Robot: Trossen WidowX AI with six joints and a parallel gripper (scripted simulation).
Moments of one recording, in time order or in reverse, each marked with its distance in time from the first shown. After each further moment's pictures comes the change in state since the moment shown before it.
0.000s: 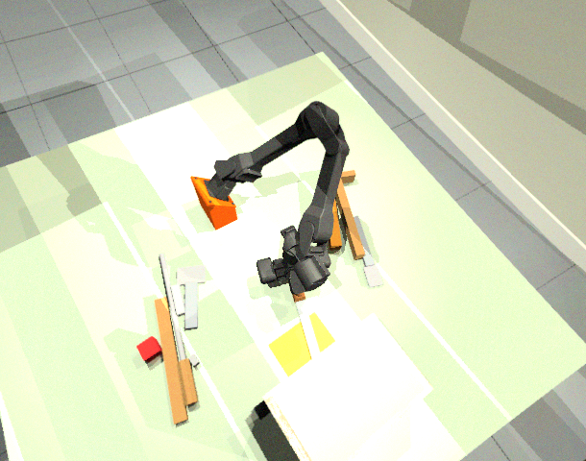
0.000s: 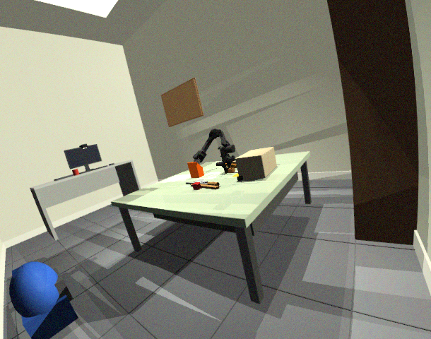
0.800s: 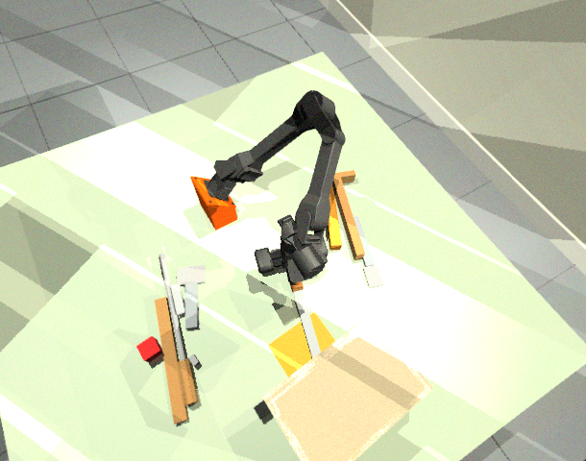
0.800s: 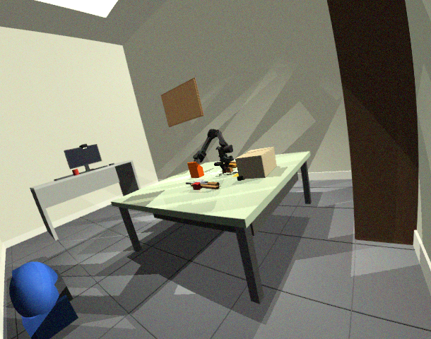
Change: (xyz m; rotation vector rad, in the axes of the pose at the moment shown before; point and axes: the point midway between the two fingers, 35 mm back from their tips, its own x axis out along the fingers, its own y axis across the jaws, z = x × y) arm 0.000 0.002 -0.029 0.001 0.001 0.000
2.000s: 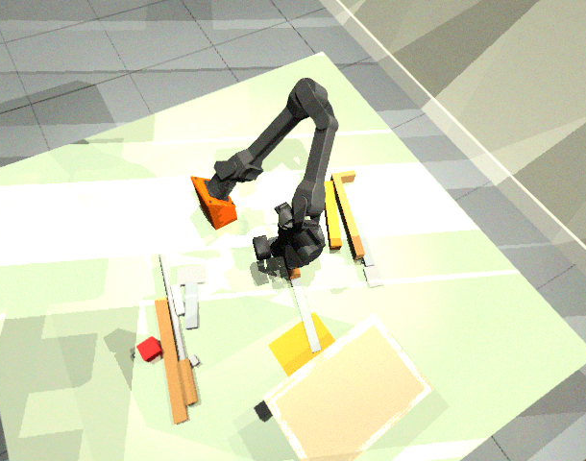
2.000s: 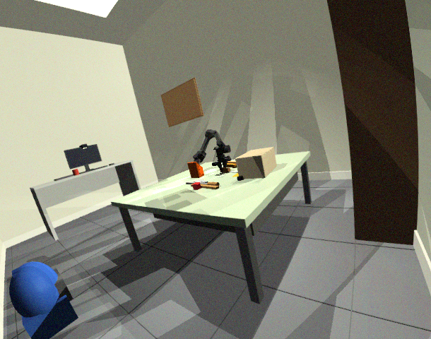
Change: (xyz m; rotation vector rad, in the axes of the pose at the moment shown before) arm 0.000 0.003 -0.036 0.001 0.001 0.000
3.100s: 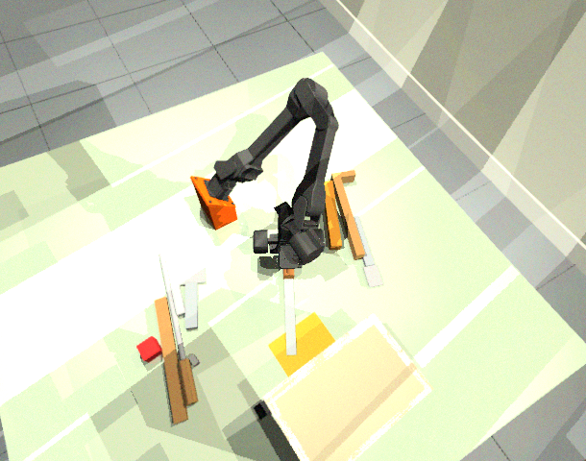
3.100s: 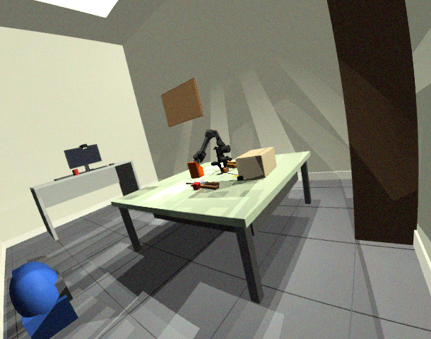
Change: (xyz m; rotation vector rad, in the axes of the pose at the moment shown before) arm -0.002 0.000 0.000 0.235 0.005 0.001
